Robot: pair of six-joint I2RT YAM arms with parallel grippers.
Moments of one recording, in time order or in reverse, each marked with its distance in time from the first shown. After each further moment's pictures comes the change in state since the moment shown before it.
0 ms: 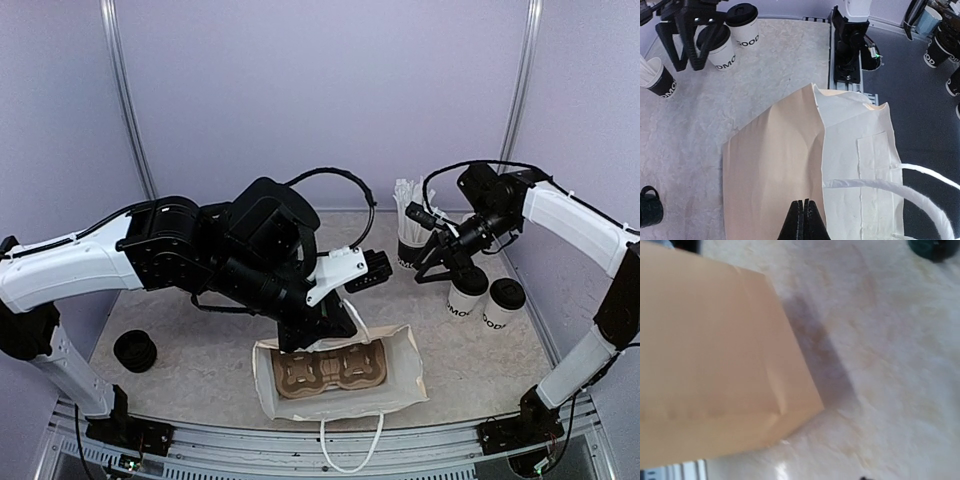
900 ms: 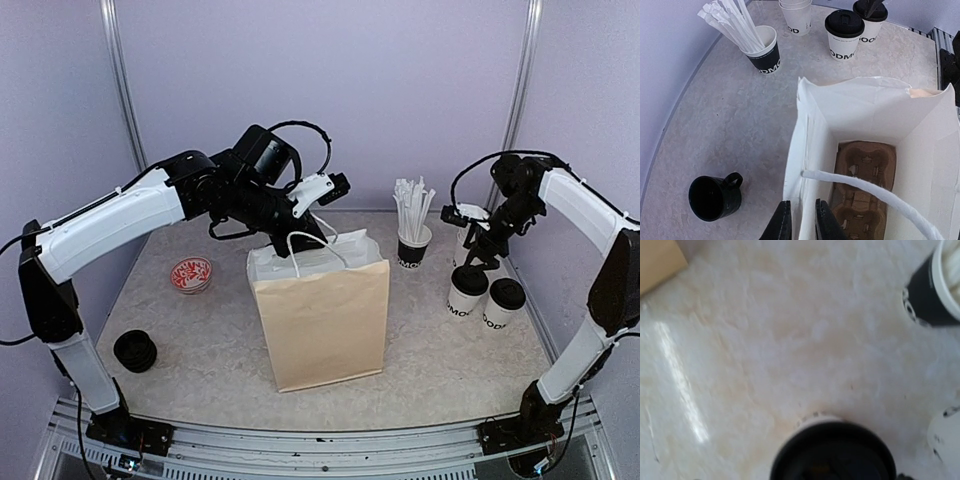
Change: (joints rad) left arm 0.417 0.158 0.149 0.005 0.006 0.208; right arm -0.242 0.069 0.137 -0.129 0.435 -0.295
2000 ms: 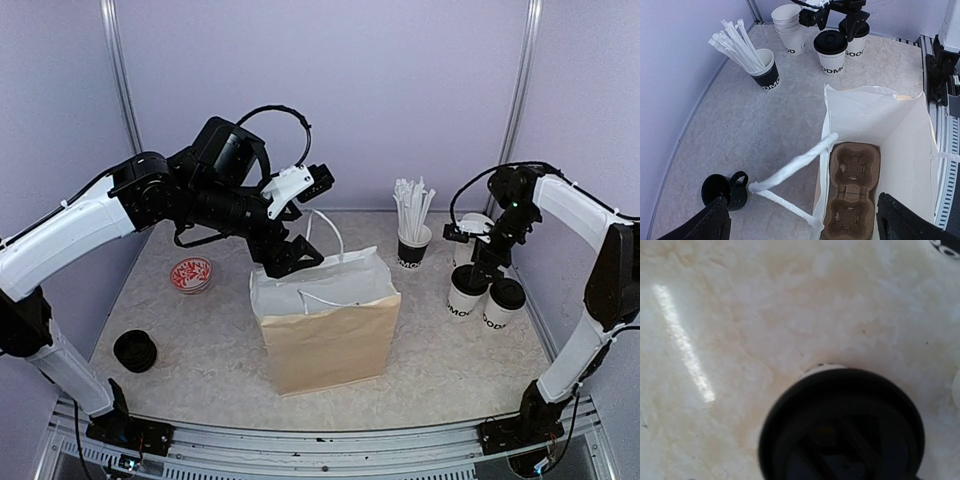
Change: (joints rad) left arm -0.079 -0.187 -0.096 0.004 -0.069 -0.005; right arm -0.018 0.033 -0.055 -0.023 0.121 -0.005
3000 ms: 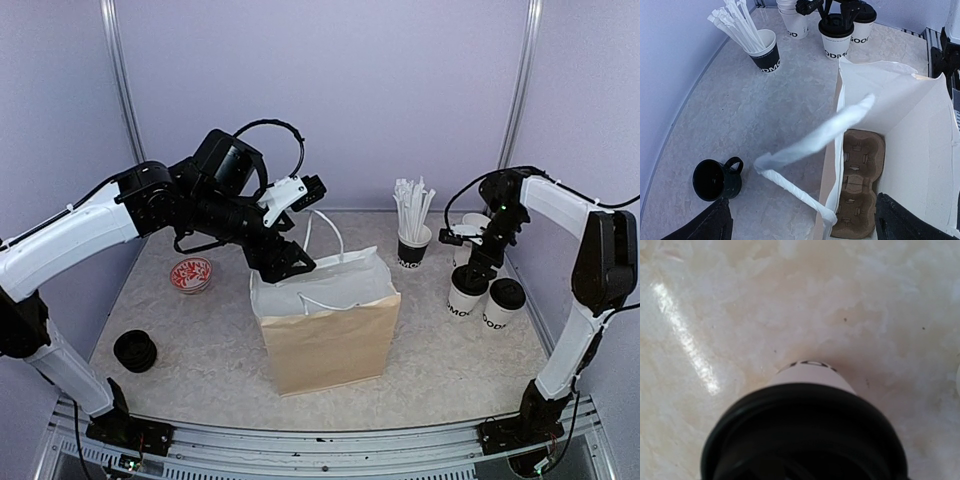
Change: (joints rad) left arm 0.042 -0.026 -0.089 0.029 0.022 -0.022; right arm -0.006 0.131 0.043 0.029 0.062 0.061
